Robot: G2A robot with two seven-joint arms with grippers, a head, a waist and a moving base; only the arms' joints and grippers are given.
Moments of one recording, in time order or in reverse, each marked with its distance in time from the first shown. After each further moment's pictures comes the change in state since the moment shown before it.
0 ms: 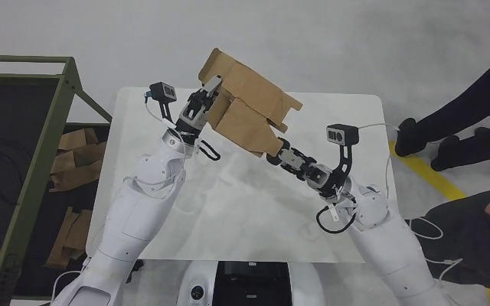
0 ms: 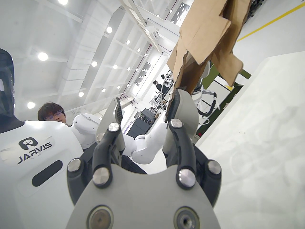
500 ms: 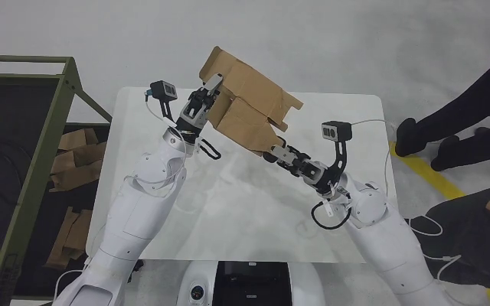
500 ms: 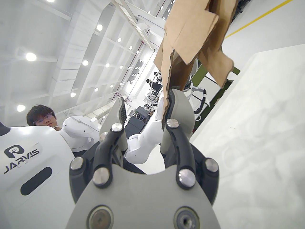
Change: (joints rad) left arm -0.008 -0.012 -0.006 0.006 0.005 -0.003 -0.014; right arm 0.020 -0.009 -0.006 0.008 -0.062 0.057 -0.028
